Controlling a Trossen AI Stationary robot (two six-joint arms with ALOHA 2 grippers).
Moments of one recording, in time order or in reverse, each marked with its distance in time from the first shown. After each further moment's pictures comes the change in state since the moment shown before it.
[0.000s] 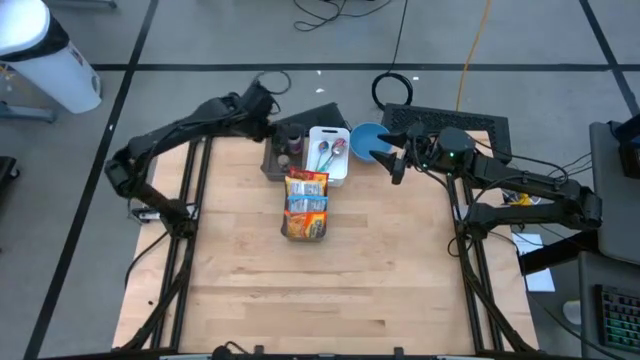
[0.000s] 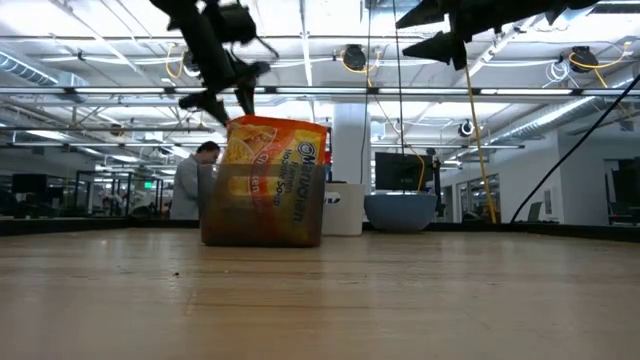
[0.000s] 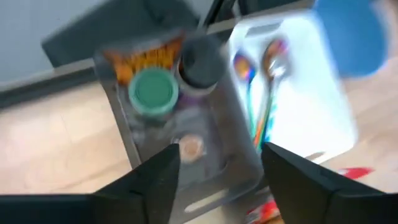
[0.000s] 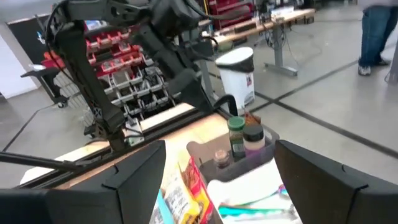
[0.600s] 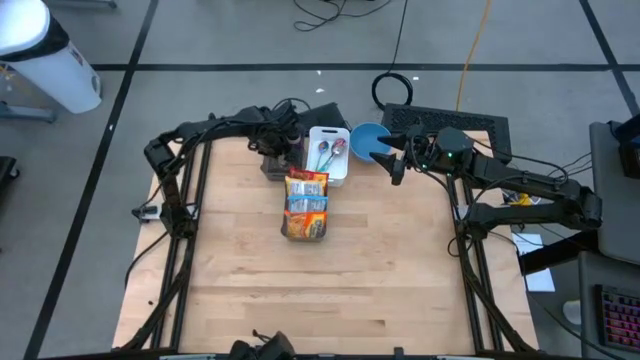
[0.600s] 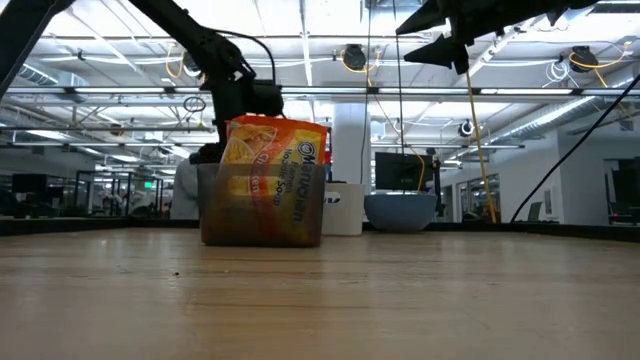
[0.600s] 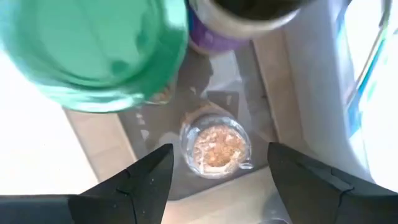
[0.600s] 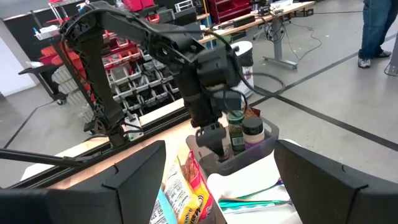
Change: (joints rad) left arm 0.002 0.326 0.000 -0.013 0.063 0.011; right arm 0.000 0.000 0.000 -0.033 0.000 0.018
